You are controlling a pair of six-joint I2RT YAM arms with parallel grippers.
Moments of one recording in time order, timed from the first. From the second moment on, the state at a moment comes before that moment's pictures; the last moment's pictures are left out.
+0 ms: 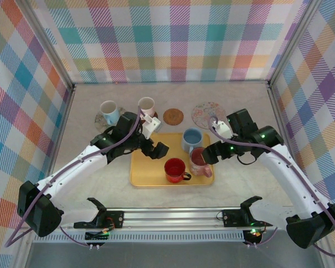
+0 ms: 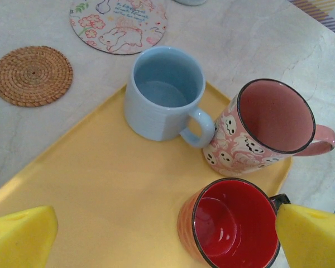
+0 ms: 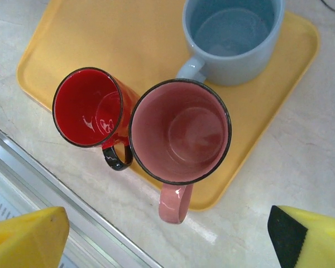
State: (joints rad) left arm -0.63 1.21 1.00 -0.49 0.29 0.03; right arm 0.47 1.09 1.19 -1.20 -0.28 -0.01
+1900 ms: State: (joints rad) left arm -0.63 1.18 0.82 -0.42 0.30 0.09; right arm 0.66 1.34 0.94 -0.99 -0.16 0.39
